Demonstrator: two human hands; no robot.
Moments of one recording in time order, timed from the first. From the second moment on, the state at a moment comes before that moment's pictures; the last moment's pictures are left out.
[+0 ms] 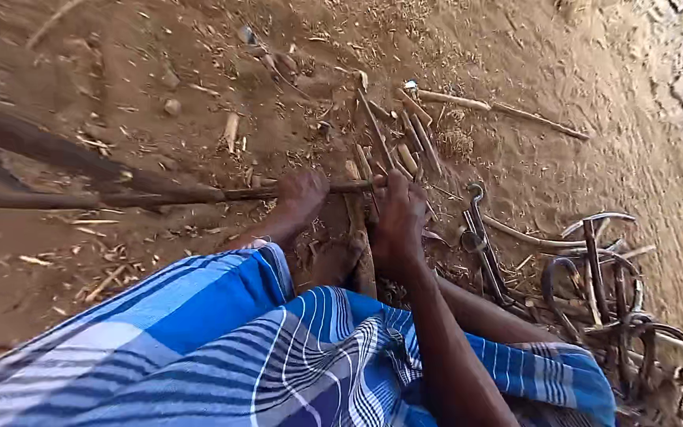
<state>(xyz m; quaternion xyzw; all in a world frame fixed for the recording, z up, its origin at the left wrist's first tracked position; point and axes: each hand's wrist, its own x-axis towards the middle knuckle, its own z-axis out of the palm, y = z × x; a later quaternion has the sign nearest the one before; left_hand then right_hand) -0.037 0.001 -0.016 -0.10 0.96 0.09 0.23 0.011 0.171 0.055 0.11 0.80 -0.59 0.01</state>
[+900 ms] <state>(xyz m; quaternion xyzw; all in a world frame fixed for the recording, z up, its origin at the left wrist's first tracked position) -0.045 -0.011 -0.014 -0.09 0.96 0.10 0.24 0.037 0.184 0.044 0.07 0.75 -0.65 -0.02</state>
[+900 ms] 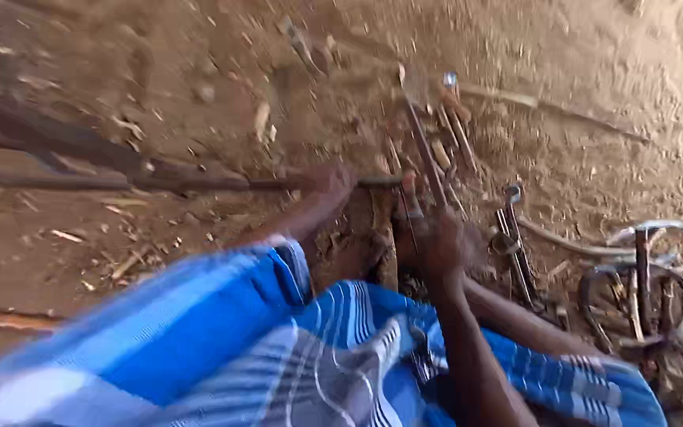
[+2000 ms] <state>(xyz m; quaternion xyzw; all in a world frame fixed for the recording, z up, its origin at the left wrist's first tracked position) -0.039 0.001 -0.020 -0.09 0.96 0.08 0.25 0.002 0.167 0.018 0.05 0.82 -0.57 -0.05</state>
